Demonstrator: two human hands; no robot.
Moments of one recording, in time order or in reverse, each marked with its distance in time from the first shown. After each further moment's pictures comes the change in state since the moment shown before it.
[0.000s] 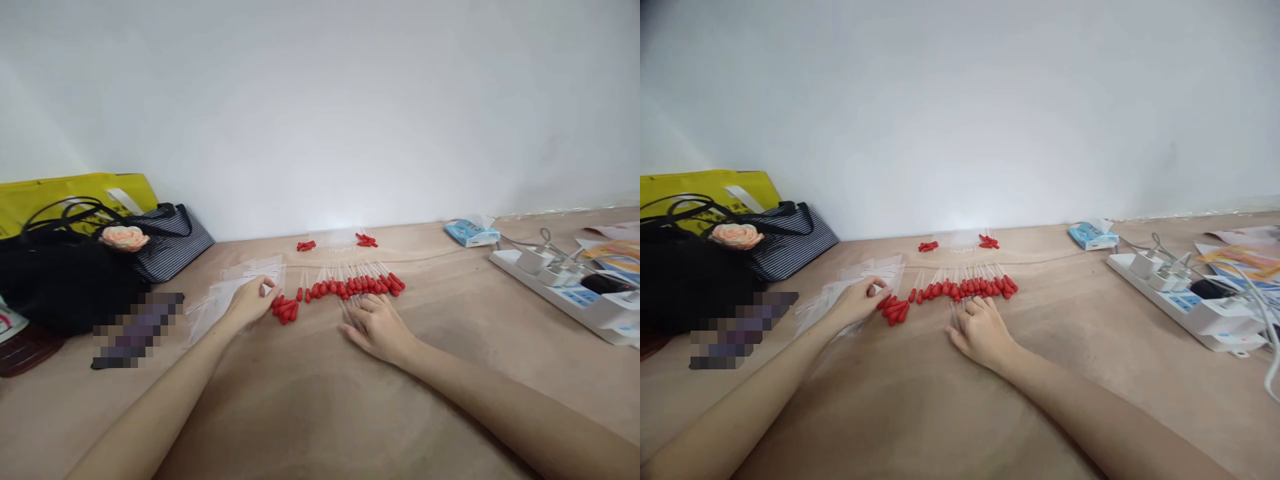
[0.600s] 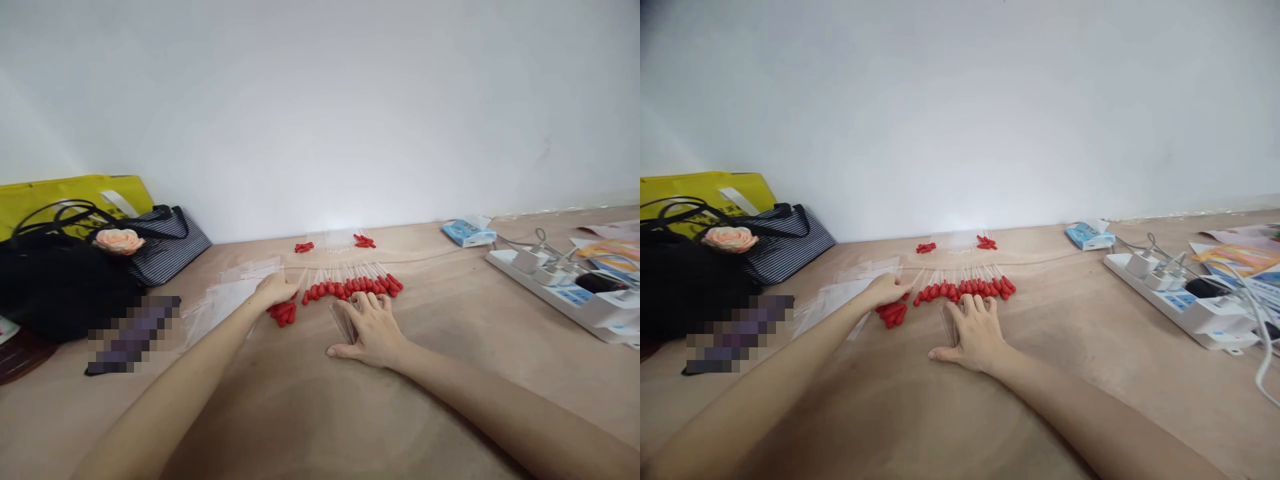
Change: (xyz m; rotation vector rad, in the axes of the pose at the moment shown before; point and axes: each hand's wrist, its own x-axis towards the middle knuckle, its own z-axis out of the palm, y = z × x) left_hand 0.036 0.039 0.013 0.049 -0.251 -0.098; right_hand 0.004 -0.009 0.003 -0.048 -0.045 0.108
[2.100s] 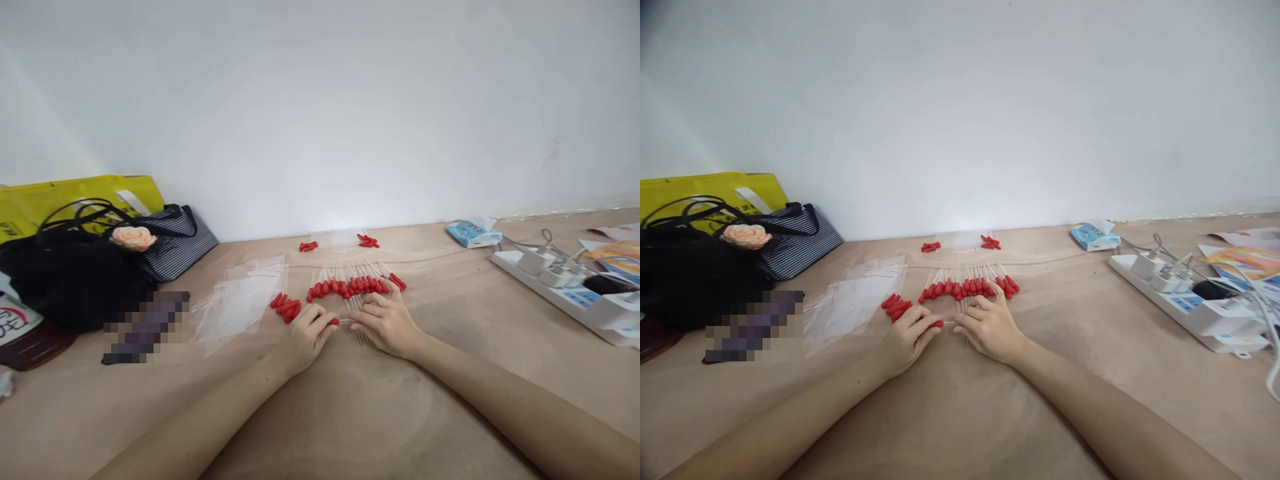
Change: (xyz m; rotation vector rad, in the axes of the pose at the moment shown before) left_hand -0.084 0.009 0.066 -0.128 0.521 0.960; right_hand -0.005 0.028 -0.001 0.101 0.310 -0.371
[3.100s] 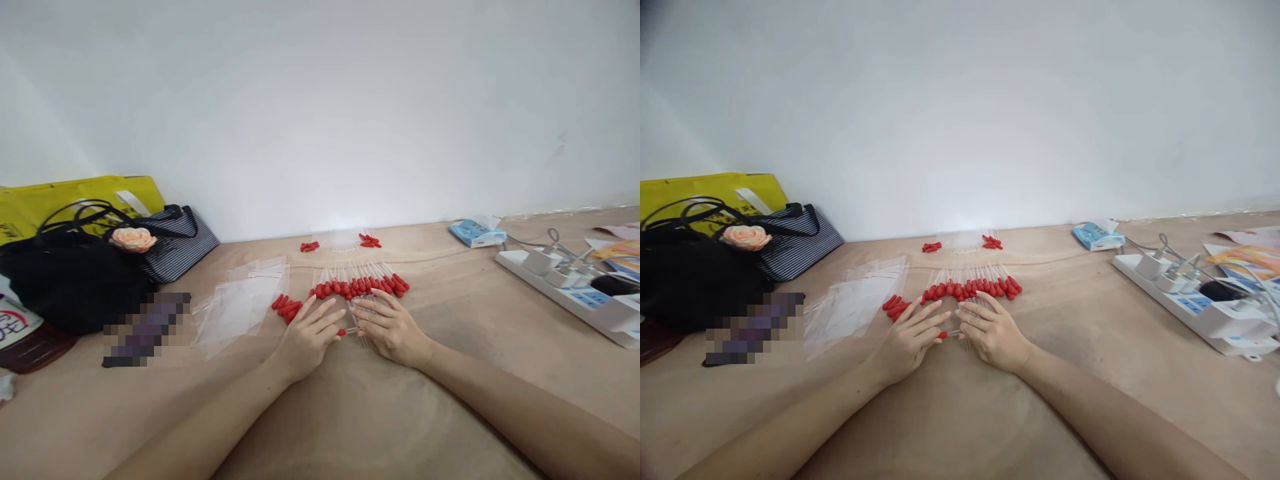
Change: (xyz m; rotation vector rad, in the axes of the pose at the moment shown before) left_hand 0.001 0.001 -0.006 0.164 -0.018 0.203; right_hand -0.004 -0.003 -0.001 0.076 0.062 -0.124
